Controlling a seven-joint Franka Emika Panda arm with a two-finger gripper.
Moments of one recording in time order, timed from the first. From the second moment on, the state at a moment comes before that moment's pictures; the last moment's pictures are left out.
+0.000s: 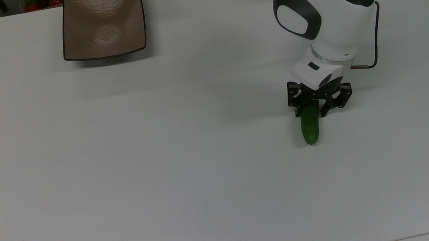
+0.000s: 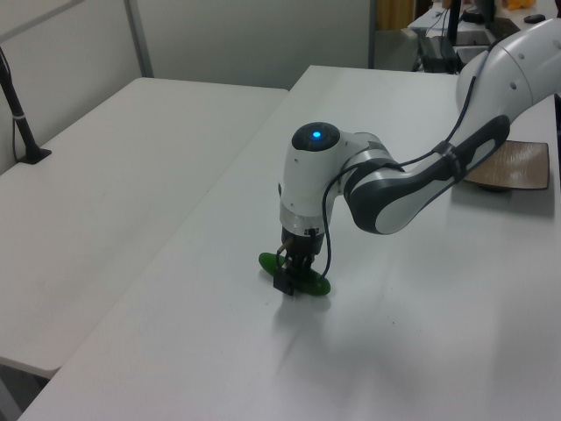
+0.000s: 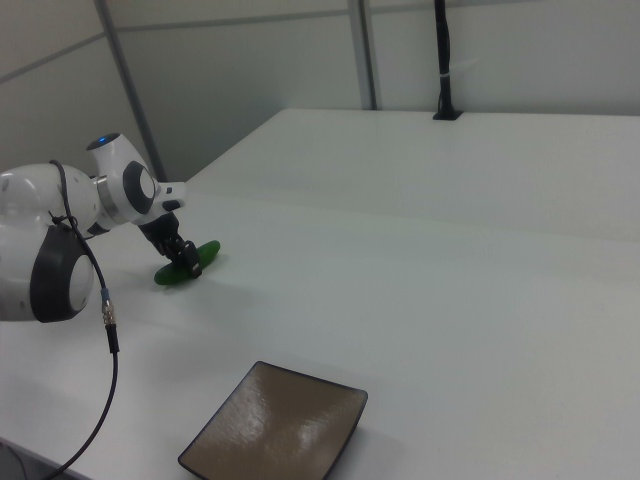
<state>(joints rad) 0.37 0.81 0.28 -1.25 -0.44 2.15 0.86</state>
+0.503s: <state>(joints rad) 0.33 0.77 0.28 -1.25 -0.45 2.15 0.86</state>
